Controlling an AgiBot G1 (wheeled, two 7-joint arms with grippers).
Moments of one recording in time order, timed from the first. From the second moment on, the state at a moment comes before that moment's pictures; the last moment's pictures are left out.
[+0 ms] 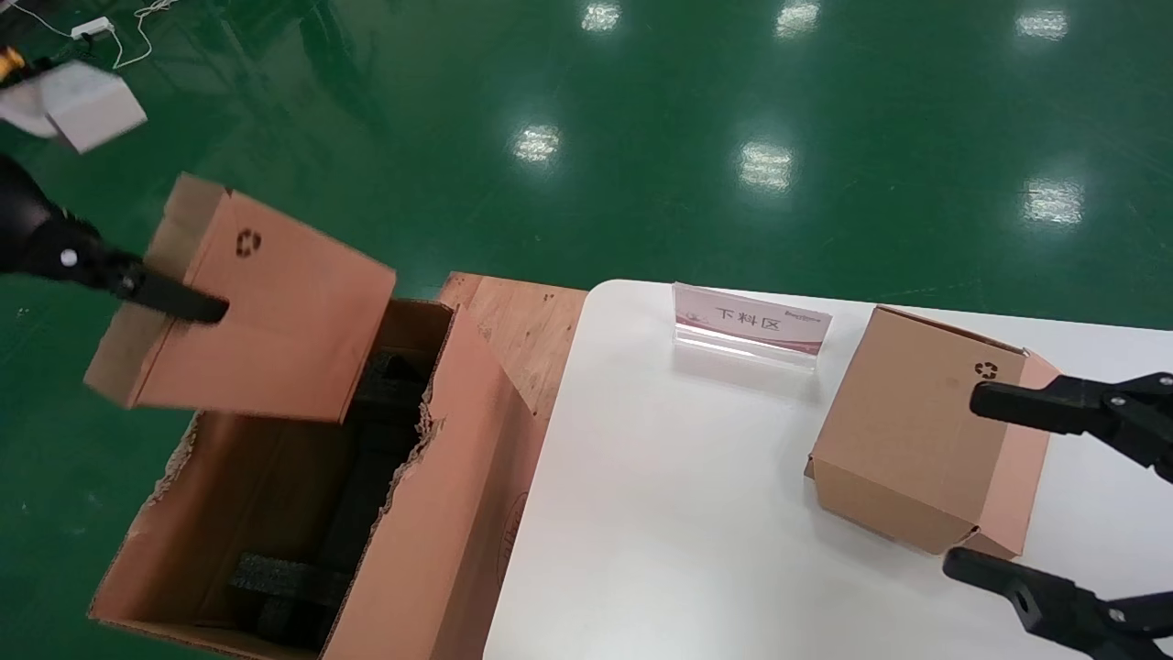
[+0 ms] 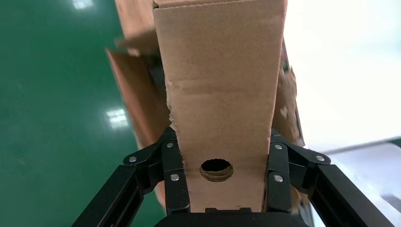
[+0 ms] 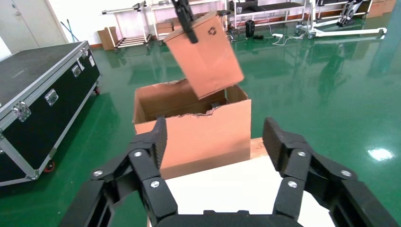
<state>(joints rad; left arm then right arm) -2.64 0.45 1.61 -1.19 1.56 1.74 -1.38 1.07 -0.61 -0.28 1.28 -0.73 -1.50 0.19</state>
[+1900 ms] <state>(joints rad) -2.42 0.63 2.21 -0.87 1.36 1.39 -1.54 1.07 -0.61 -0.28 1.28 -0.73 -1.50 0.19</state>
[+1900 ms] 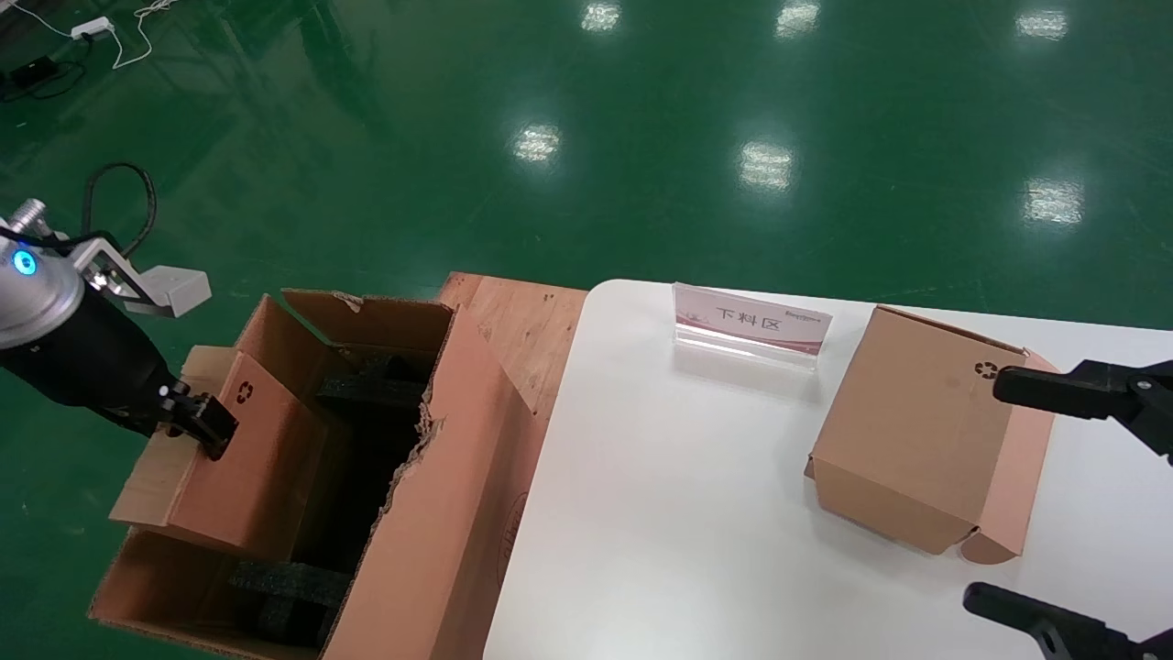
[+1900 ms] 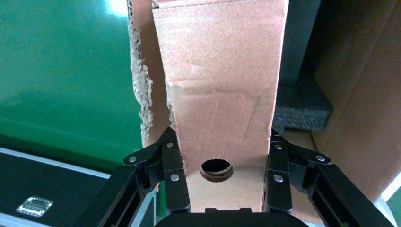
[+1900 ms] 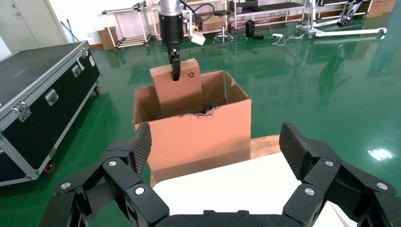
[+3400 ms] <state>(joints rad) -2.39 0.60 2.13 -0.85 1.39 1.29 -1.47 1.07 -0.61 -0.28 1.28 -0.73 -1.50 0.19</state>
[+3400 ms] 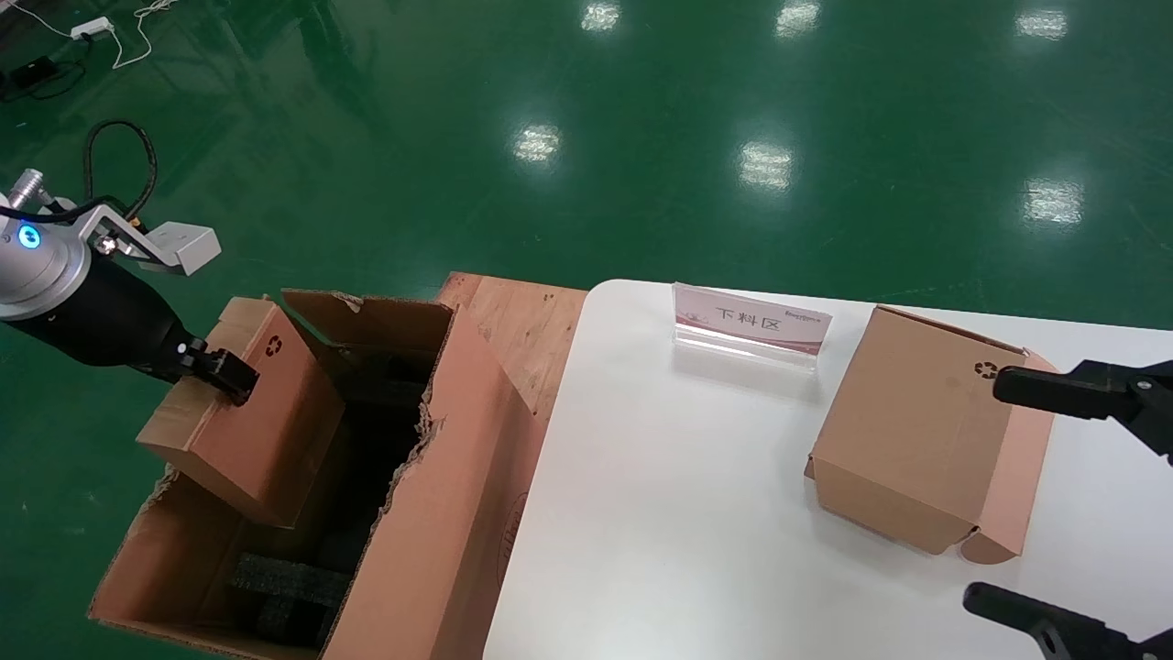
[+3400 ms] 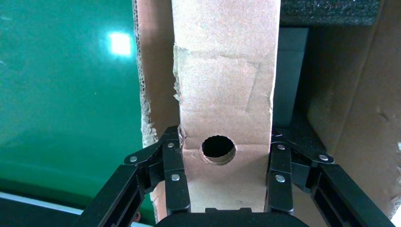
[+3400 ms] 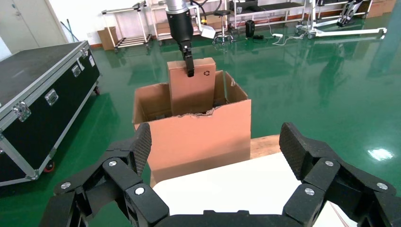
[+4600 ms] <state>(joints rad) -2.22 0.63 2.16 -0.87 1.48 1.16 -1.62 1.07 -0.61 -0.28 1.28 -0.73 -1.50 0.19</state>
